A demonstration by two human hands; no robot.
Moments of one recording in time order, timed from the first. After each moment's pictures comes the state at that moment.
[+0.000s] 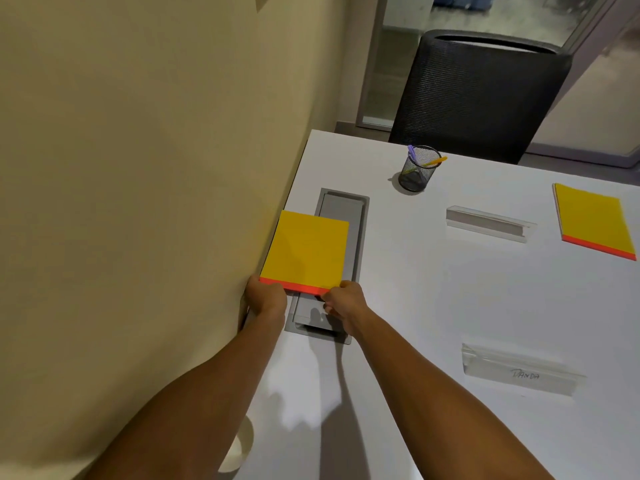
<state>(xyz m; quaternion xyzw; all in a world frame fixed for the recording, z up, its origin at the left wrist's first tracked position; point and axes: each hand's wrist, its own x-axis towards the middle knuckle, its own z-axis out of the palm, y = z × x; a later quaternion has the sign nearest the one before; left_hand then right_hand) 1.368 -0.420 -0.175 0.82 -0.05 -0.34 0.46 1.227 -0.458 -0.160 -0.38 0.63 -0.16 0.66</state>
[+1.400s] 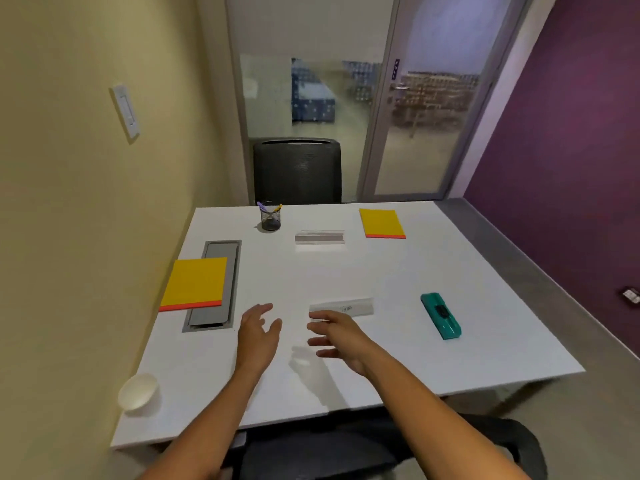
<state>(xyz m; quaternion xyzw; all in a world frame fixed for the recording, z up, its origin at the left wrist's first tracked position) 1.101 -0.198 -0.012 0.66 -0.47 -0.38 0.45 0.918 -0.206 0.022 -0.43 0.57 -0.28 0.64</state>
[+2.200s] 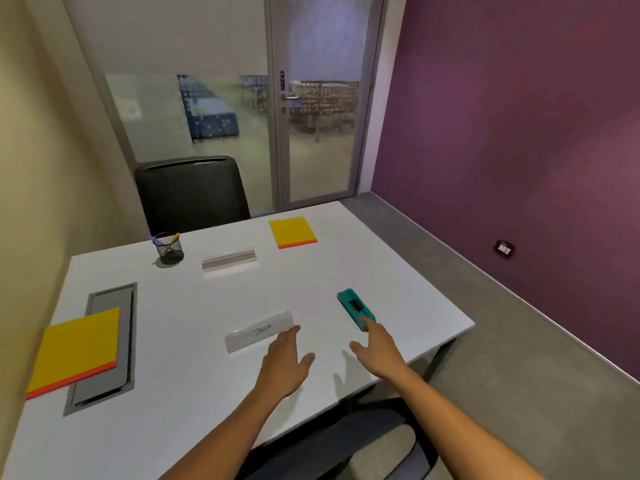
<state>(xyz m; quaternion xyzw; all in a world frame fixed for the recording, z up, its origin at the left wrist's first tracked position) 0.910 -0.211 -0.024 0.54 -0.75 -0.35 0.15 0.701 -0.160 -0.004 -0.48 0.78 -0.25 0.31</state>
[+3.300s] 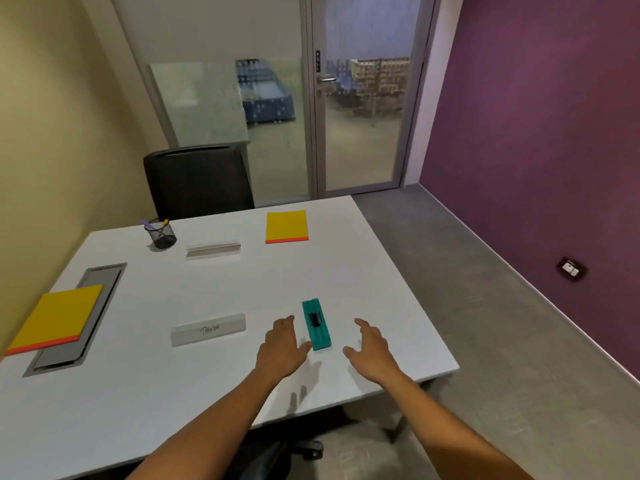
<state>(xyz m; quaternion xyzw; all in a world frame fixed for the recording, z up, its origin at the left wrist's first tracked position) 0.673 -0.249 -0.031 0.68 -0.68 -0.28 0.07 0.470 -0.224 -0.052 -0.56 0.71 -0.19 0.38</state>
